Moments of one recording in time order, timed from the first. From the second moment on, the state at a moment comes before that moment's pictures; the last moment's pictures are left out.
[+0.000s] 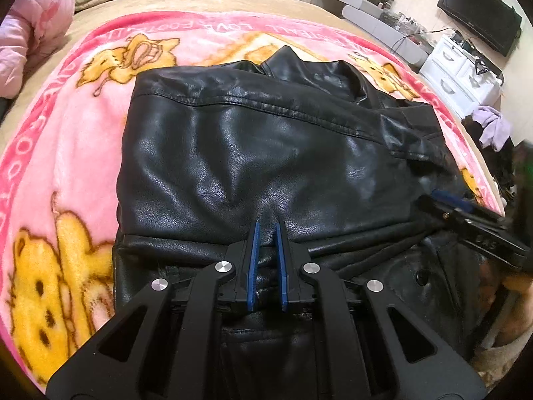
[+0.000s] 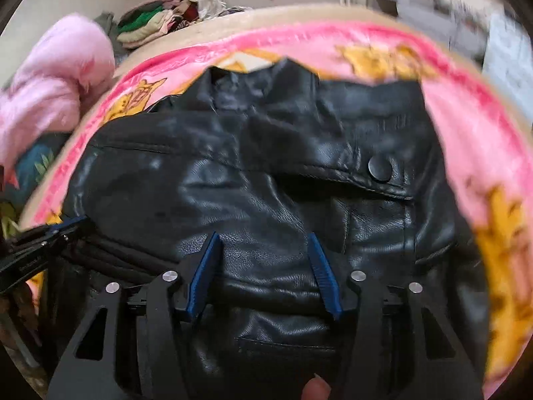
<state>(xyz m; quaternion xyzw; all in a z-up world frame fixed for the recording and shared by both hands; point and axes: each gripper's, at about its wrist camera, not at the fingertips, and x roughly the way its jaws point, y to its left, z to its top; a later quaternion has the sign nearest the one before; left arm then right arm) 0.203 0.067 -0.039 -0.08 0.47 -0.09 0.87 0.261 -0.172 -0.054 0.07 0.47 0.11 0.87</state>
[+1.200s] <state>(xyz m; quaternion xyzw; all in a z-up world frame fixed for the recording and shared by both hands) 0.161 0.068 0.006 -0.06 0.43 -0.12 0.89 0.177 -0.149 0.006 0.06 0.35 0.09 0.93</state>
